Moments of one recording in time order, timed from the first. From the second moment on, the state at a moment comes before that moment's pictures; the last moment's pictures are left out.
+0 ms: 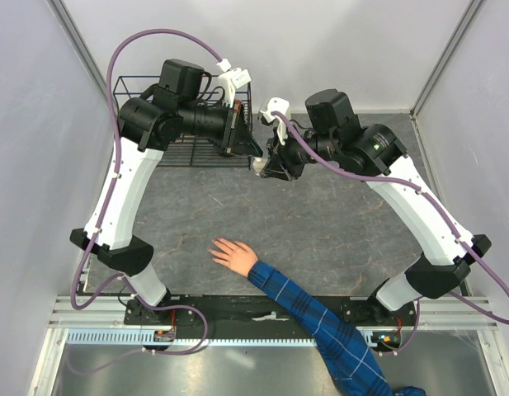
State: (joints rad) left arm -0.53 1.70 2.34 -1.27 0.71 -0.18; right arm 0.72 1.54 1.97 -0.99 -0.46 -0.19
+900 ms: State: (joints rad) left arm -0.53 1.69 2.38 -1.27 0.61 -0.19; right arm 0.73 1.55 1.97 -0.99 -0.42 -0.19
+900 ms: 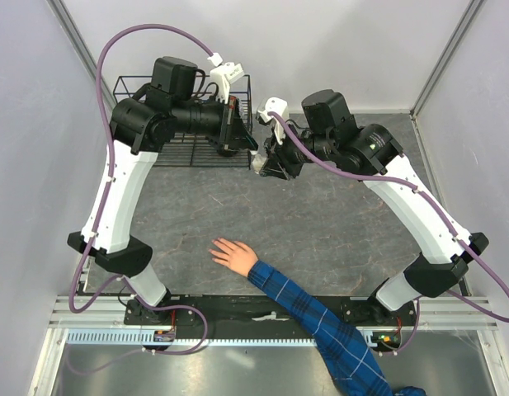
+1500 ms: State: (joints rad) left arm -0.49 1.67 2.38 -1.26 0.59 -0.20; right arm 0.73 1.55 1.97 -0.99 -0.42 -0.19
